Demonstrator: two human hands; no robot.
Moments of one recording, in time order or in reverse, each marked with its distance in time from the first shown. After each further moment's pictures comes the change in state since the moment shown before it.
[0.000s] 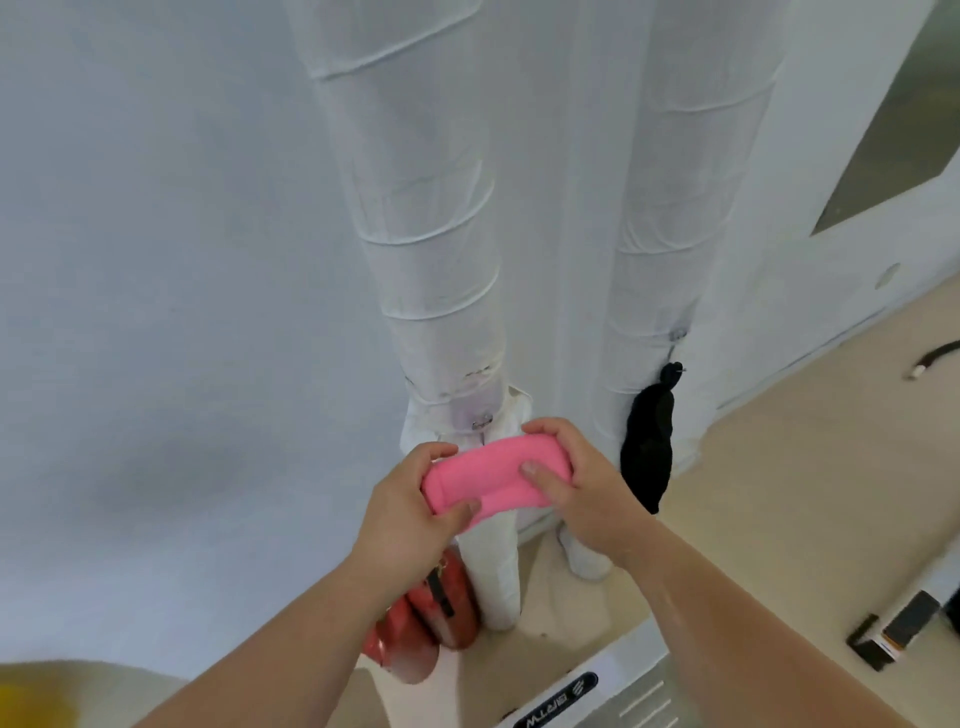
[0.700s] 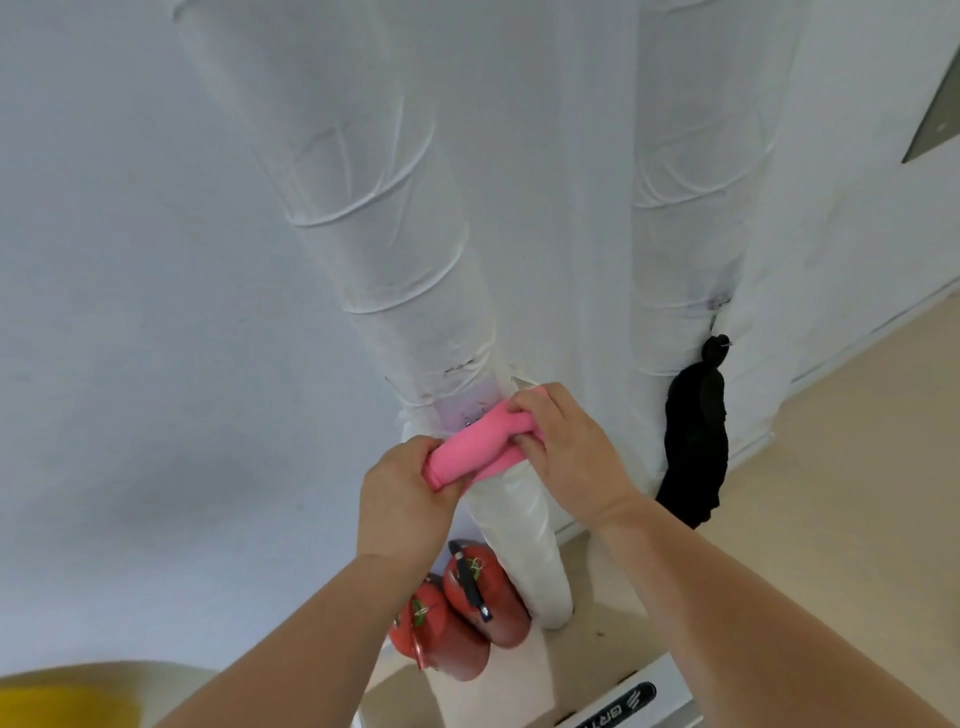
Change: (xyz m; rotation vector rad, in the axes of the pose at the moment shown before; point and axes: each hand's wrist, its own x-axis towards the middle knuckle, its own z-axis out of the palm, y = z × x) left_hand 0.042 -0.015 0.031 0.324 0.307 0.069; right_hand 0.076 0.059 0.020 -0.380 0.171 -0.448
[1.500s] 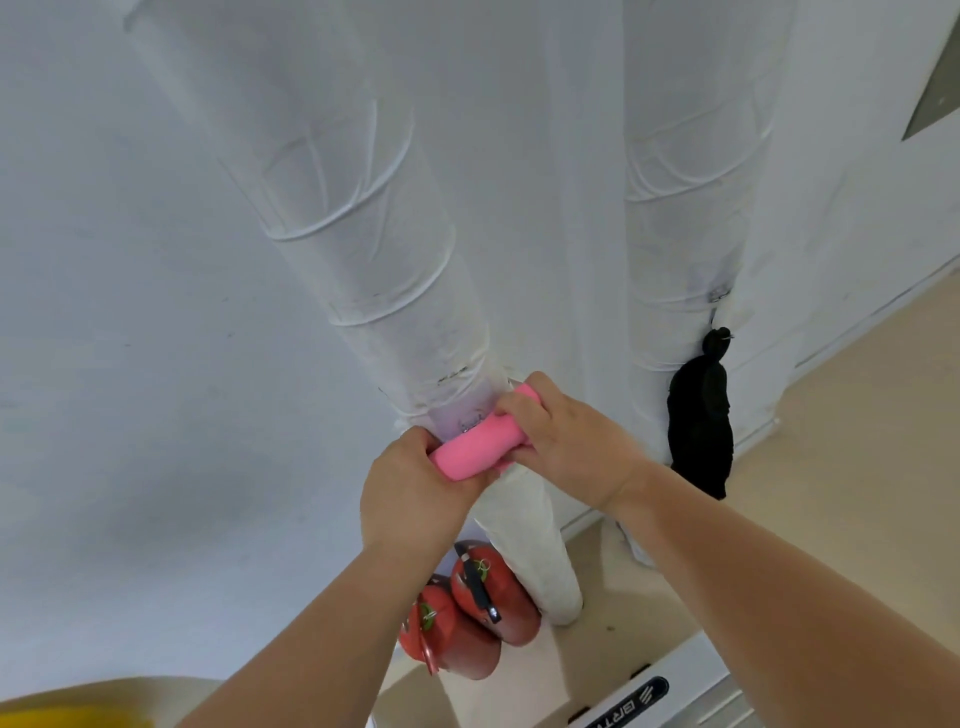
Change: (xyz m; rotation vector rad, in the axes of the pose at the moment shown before) left_hand 0.013 0.026 -0.004 0.086 -0.046 -0.132; right_hand 0.019 0.007 -0.013 -0.253 -0.215 -0.193
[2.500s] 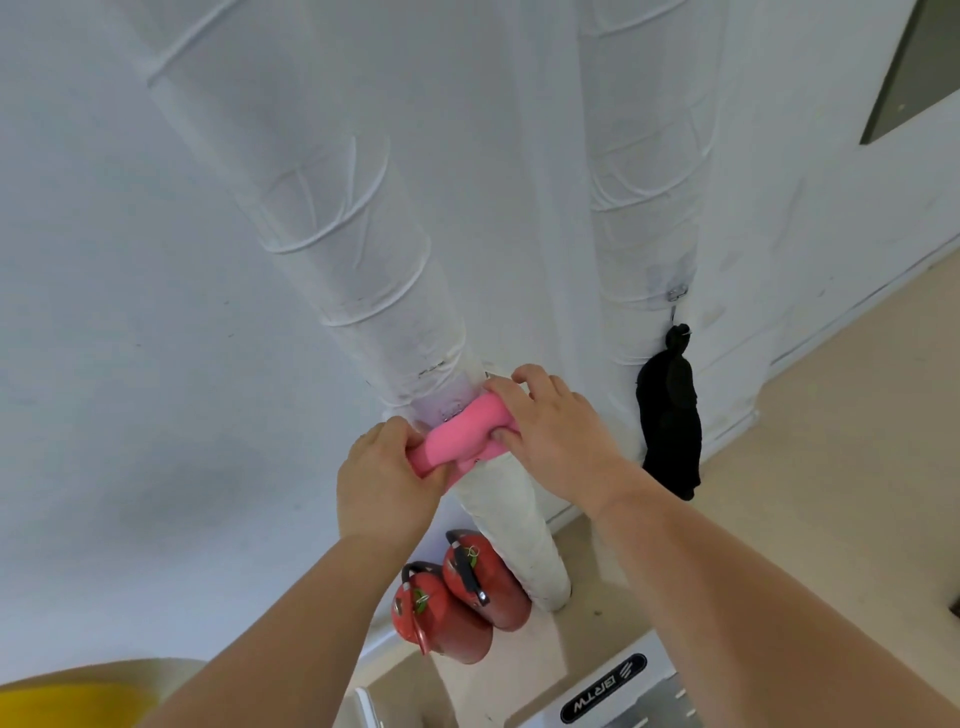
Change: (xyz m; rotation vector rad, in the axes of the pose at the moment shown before) left_hand -0.013 -0.009 -0.013 0.118 0.069 0.215; right_hand -0.015 -0.016 -0.020 -0.159 -0.094 0.295
